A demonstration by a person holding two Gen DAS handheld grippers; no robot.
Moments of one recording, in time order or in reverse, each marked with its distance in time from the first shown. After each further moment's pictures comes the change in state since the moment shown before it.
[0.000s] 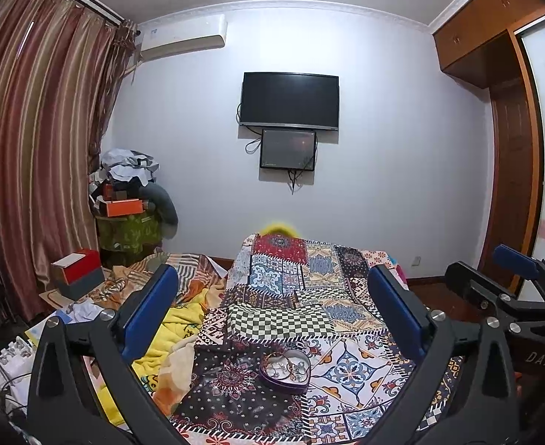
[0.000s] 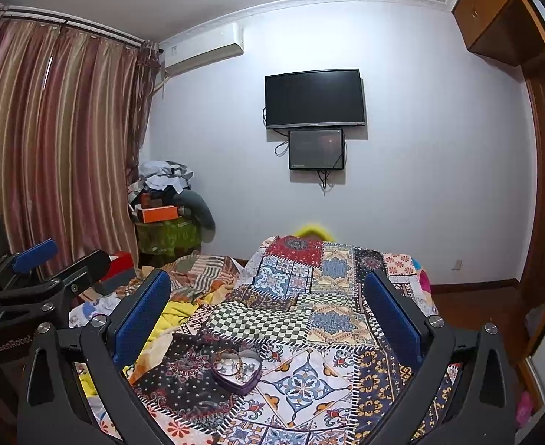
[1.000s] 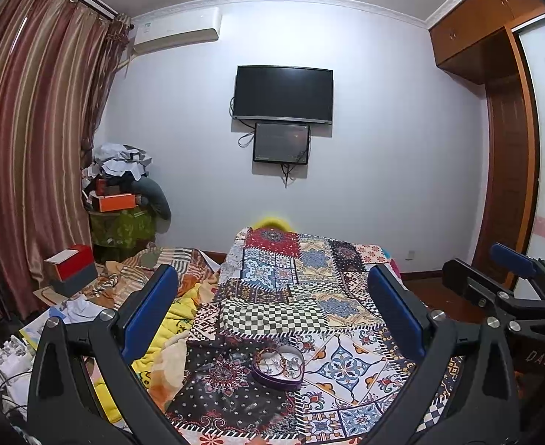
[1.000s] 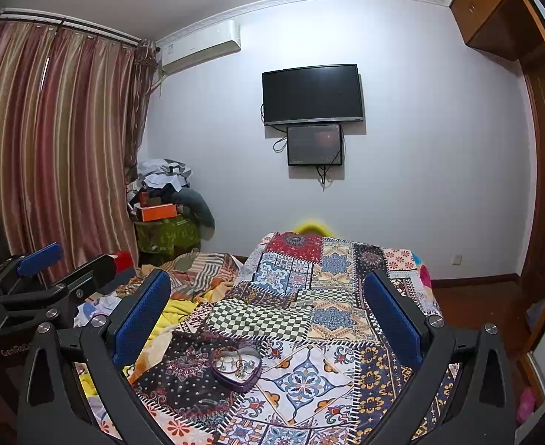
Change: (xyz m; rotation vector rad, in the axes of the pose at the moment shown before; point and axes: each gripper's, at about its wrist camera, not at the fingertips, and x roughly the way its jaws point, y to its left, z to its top) left arm 0.004 -0.002 -0.001 0.001 0.026 -0.035; right arm -0.001 -0.005 0.000 0.011 0.015 0.000
